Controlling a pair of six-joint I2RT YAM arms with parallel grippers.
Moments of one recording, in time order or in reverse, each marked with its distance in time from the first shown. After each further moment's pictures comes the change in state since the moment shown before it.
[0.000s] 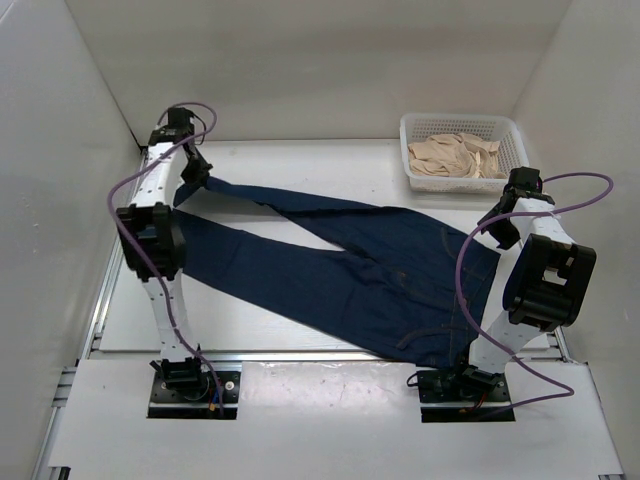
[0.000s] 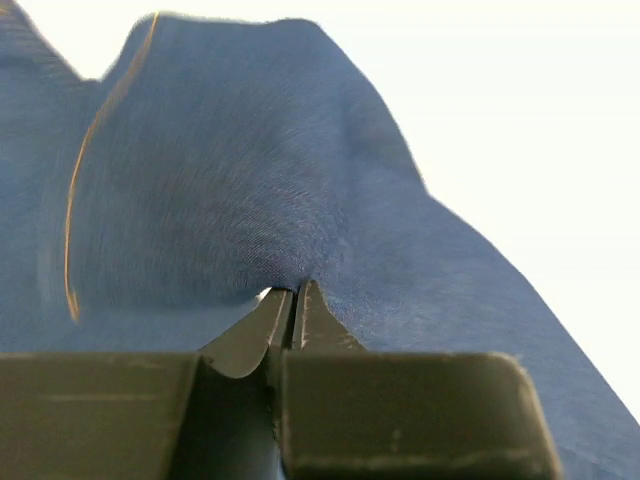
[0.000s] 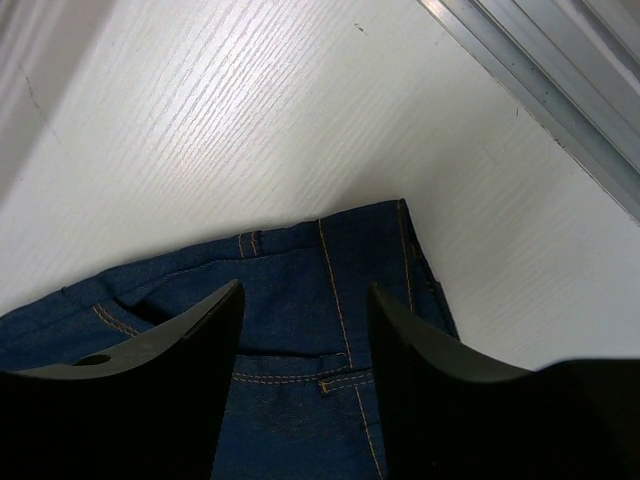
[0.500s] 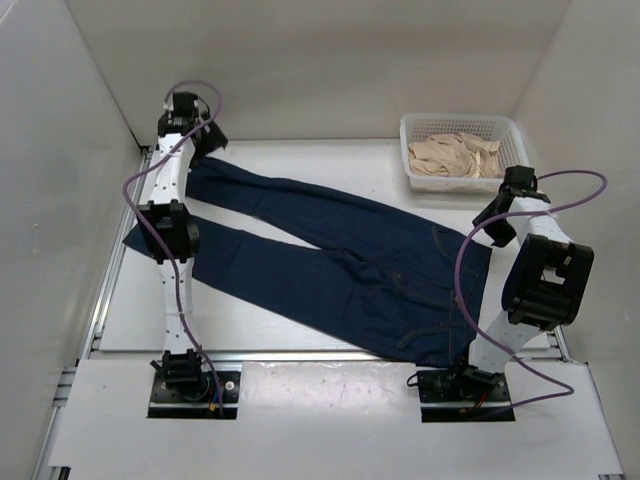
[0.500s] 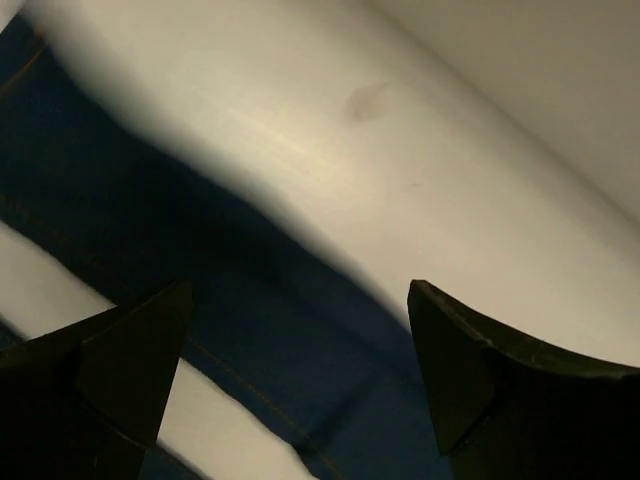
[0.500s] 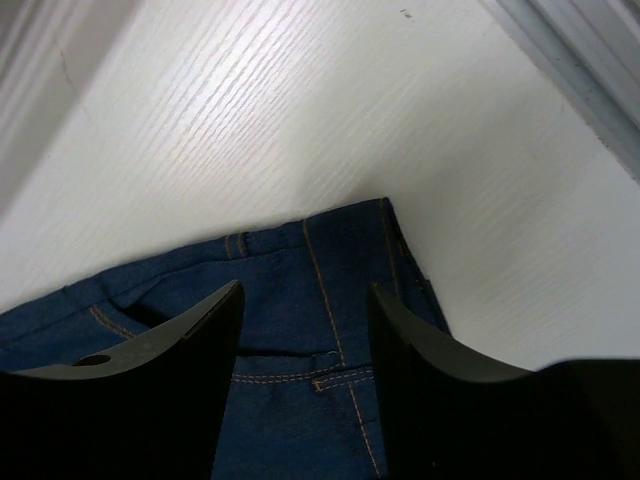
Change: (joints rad) left arm -0.010 0.346 0.679 -0.024 0.061 0.042; right arm 0.020 0.000 0.000 0.009 -0.026 -0.002
